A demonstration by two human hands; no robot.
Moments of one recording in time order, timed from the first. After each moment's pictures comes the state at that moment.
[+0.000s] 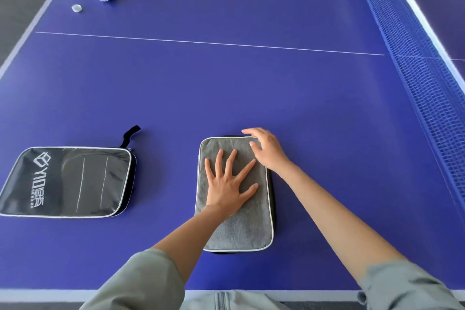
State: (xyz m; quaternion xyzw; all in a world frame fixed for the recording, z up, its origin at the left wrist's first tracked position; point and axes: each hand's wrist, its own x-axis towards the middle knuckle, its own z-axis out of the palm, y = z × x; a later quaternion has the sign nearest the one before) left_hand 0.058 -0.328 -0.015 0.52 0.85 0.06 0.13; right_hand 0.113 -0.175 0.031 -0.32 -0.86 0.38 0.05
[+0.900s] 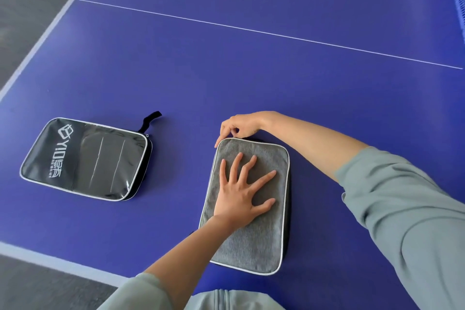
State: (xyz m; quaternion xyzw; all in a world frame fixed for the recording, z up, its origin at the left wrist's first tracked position) left_hand 0.060 -0.325 -0.019 0.50 0.86 0.09 0.10; right_hand -0.048 -0.133 0.008 0.13 -0.87 0.28 -0.37
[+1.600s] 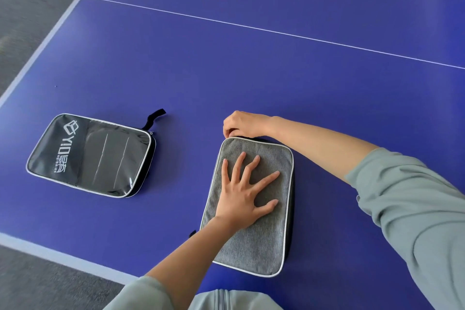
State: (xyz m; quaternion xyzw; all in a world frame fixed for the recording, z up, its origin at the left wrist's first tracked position) left_hand 0.060 -0.326 -0.019 0.49 0.86 0.09 0.10; right_hand -0.042 -0.138 0.004 0.11 -0.93 0.28 -0.23
